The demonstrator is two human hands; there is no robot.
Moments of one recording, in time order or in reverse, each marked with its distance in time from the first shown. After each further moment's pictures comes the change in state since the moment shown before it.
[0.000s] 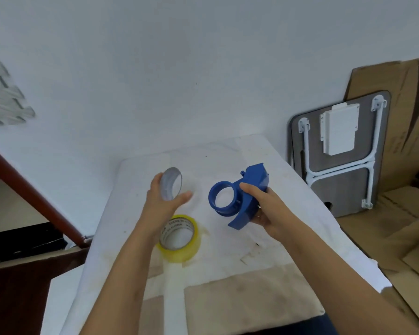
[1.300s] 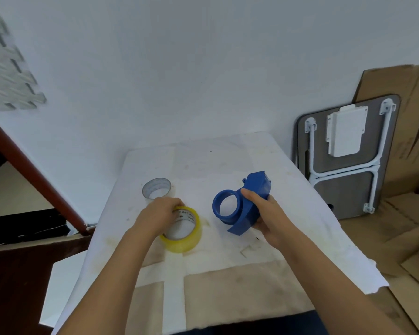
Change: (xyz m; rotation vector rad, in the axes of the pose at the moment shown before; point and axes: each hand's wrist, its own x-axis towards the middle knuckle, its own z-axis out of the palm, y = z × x) left_hand -0.005 -0.022 -0.013 0.889 -0.247 0.047; right_hand -0.011 0.022 0.001 -0.021 0.000 0.029
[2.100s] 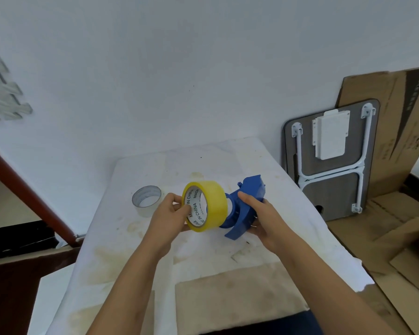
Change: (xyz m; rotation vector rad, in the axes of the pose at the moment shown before) left_hand -0.027 0.058 0.010 -1.042 0.145 -0.109; right_hand -0.009 -0.007 -0.009 0.029 0.039 -0.021
